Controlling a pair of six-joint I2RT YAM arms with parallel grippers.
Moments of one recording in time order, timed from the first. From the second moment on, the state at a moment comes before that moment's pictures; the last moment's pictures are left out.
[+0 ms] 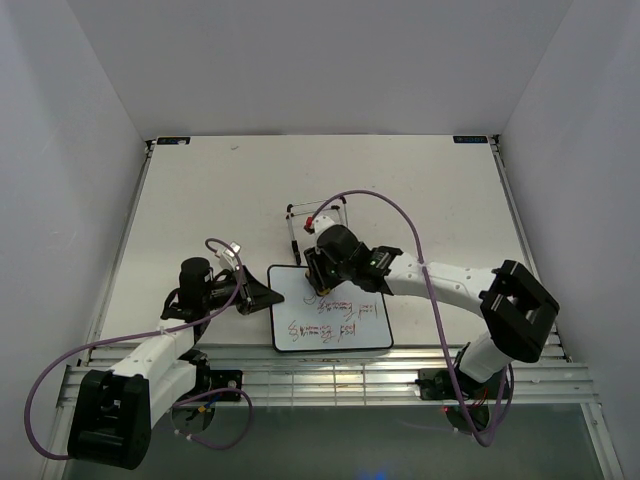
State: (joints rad) left arm -0.18 0.93 0.19 0.25 0.94 -0.99; right arm 0.99 1.55 0.99 -0.20 0.06 0.33
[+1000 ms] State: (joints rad) left arm -0.17 0.93 0.17 0.21 0.93 -0.98; right arm 0.93 1.43 0.77 -0.09 -0.04 0.47
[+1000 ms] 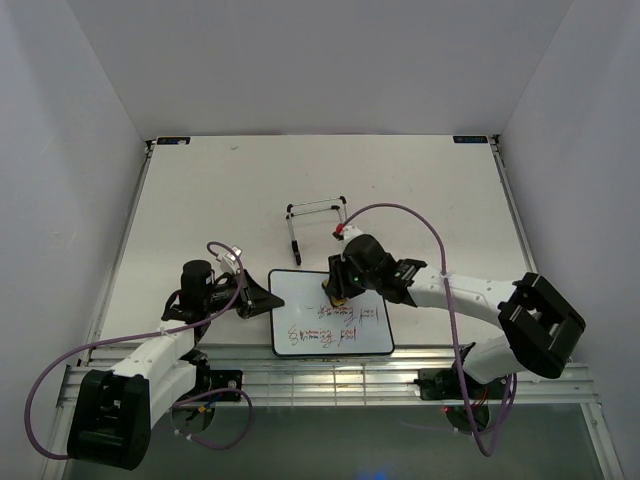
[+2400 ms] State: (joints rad) left arm -0.18 0.88 0.17 0.22 0.83 -1.03; right arm 0.69 1.26 0.55 -0.13 -0.18 0.51
